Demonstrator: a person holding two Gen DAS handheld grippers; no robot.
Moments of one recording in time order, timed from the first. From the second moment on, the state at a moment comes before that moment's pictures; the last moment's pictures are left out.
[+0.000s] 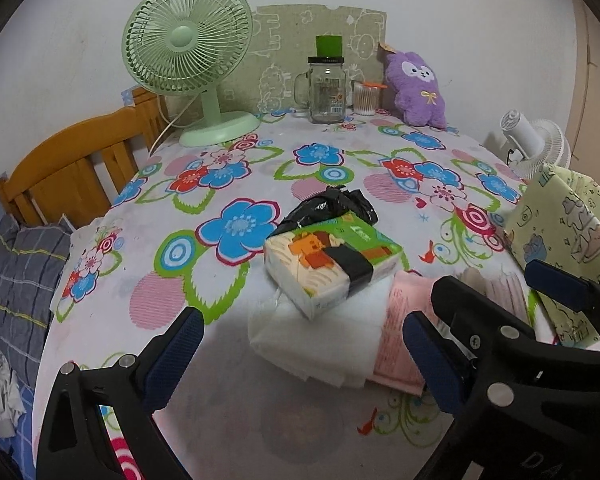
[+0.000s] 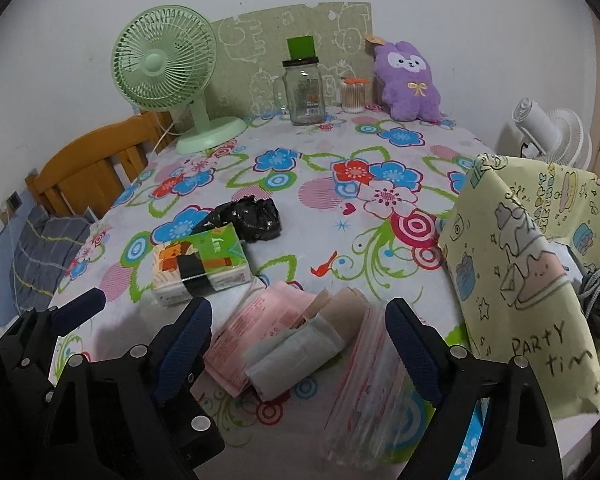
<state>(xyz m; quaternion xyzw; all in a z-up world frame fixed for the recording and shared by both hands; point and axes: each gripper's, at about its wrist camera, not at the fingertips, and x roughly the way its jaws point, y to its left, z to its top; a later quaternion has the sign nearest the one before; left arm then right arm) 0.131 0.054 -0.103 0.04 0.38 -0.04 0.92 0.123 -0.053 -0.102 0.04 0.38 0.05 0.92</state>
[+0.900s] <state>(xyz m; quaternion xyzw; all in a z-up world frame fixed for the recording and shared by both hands) 0.186 0.034 -0.119 0.04 0.41 -0.08 0.91 0.171 -0.066 -0.115 0.06 0.40 0.03 0.91</state>
